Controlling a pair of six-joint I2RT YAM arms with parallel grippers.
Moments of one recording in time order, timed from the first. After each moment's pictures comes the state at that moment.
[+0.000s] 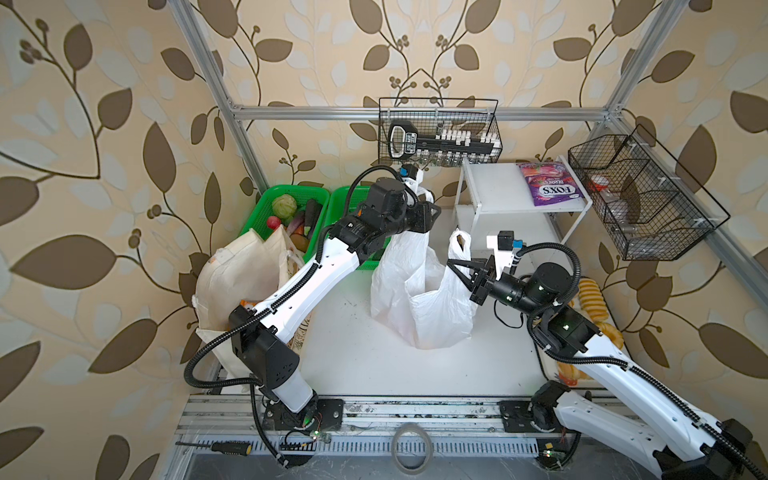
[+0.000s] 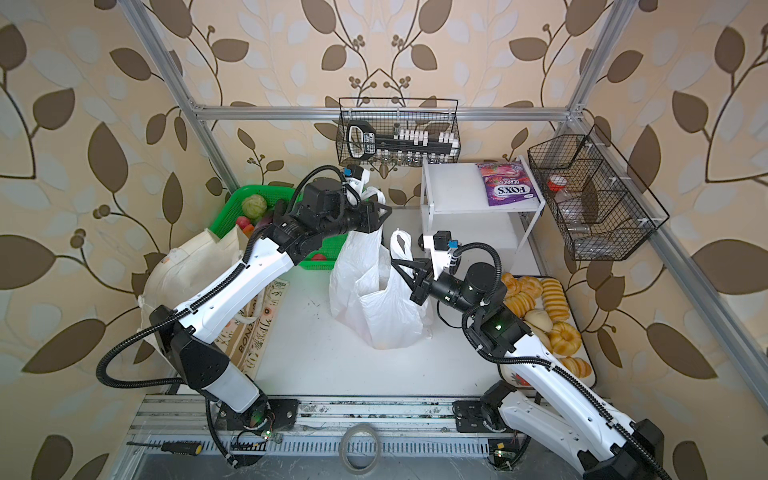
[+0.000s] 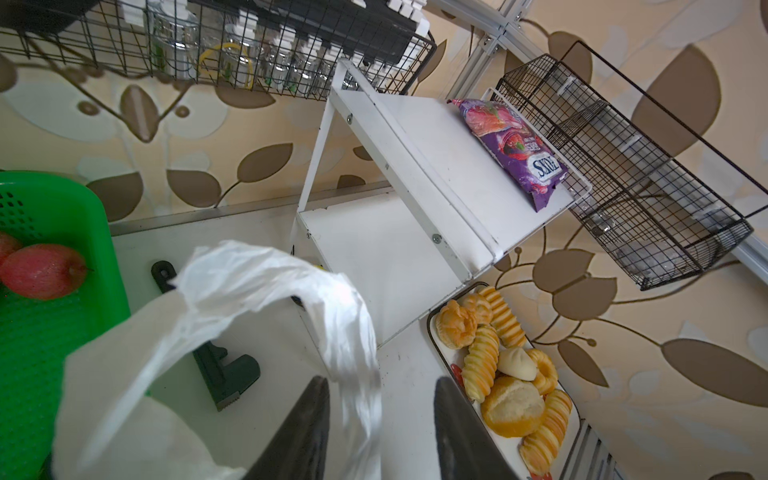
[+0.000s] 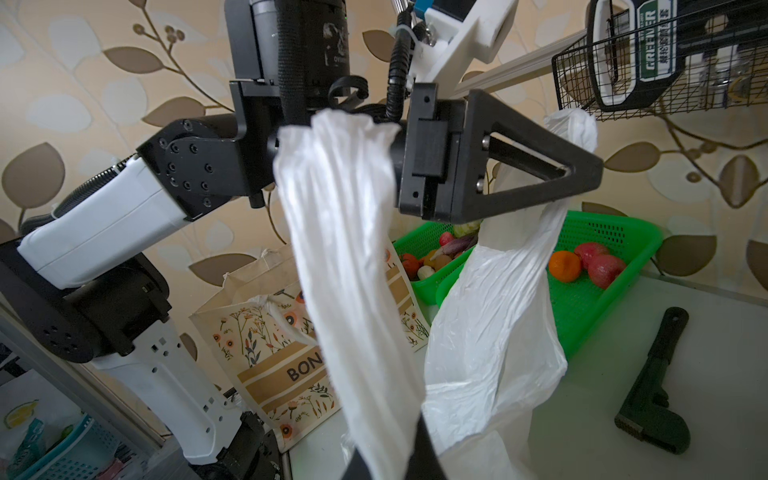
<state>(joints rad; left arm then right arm) -0.62 1.62 1.72 -0.44 0.19 -0.43 0.59 0.89 0.78 0.17 -0.38 0.39</state>
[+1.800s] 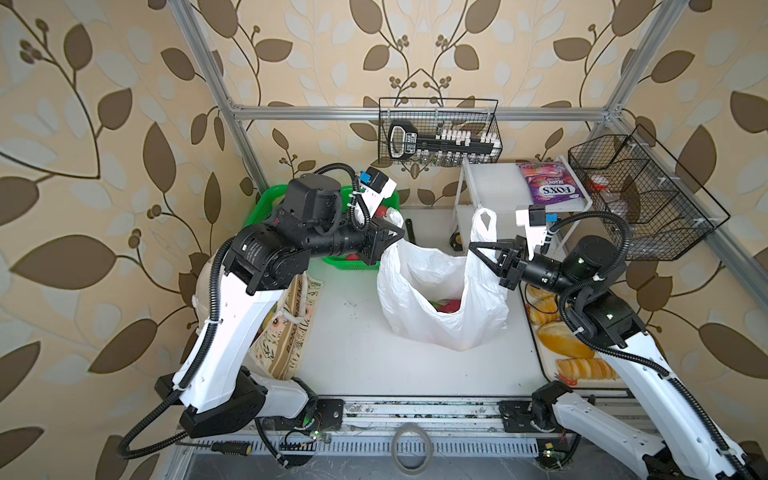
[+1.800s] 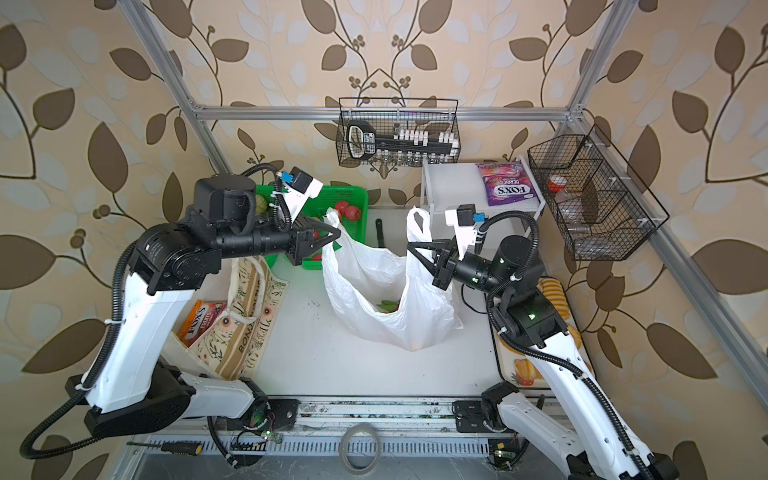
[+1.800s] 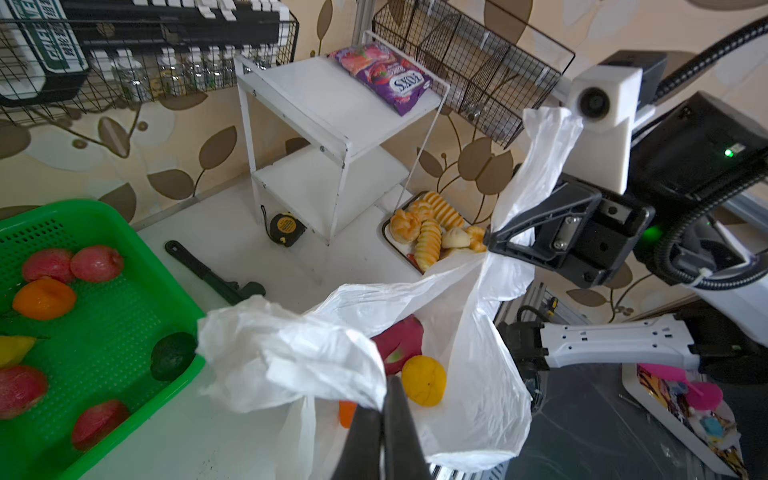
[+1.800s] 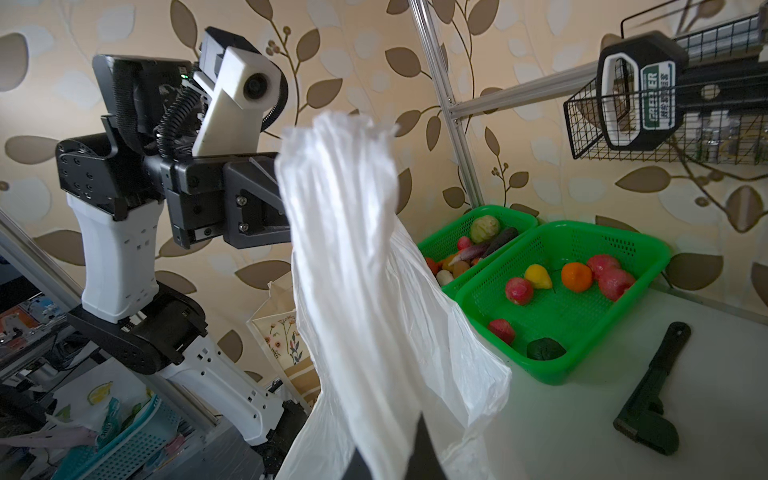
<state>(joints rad) -0.61 1.37 2.05 -1.17 0.39 -0.11 0.40 0.92 1.10 -0.18 -0.64 0.41</state>
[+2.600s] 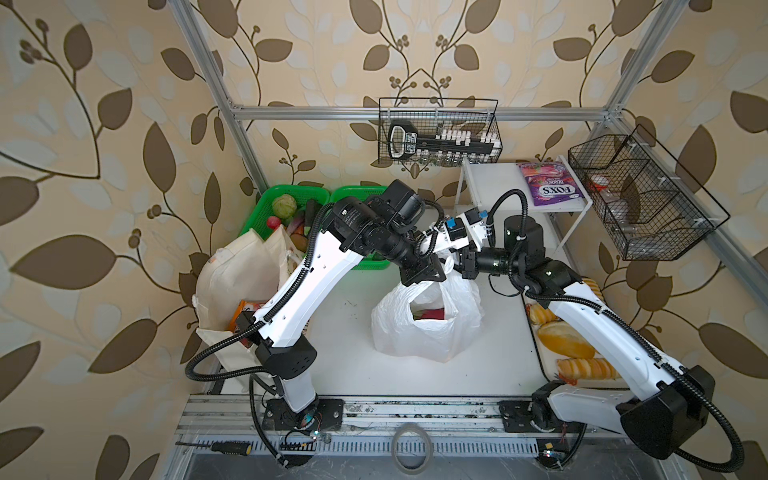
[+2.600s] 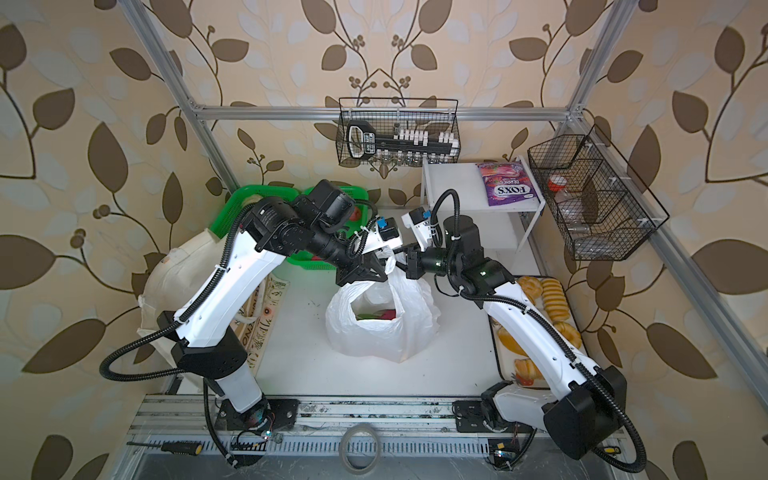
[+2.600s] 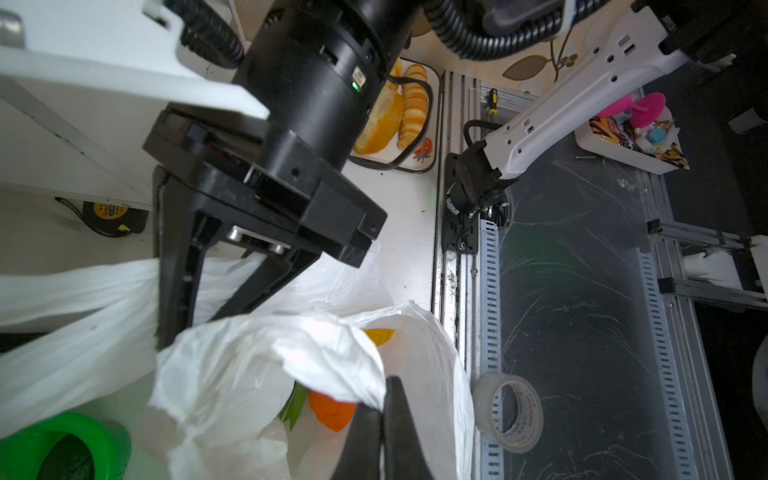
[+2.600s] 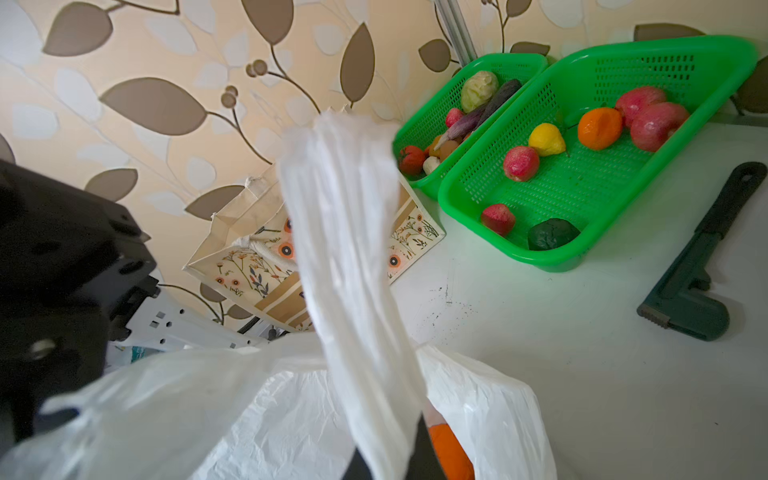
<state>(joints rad) -0.78 1.74 2.31 -1.50 0.58 0.42 0.44 1.24 1.15 -0.28 -0.71 0.32</state>
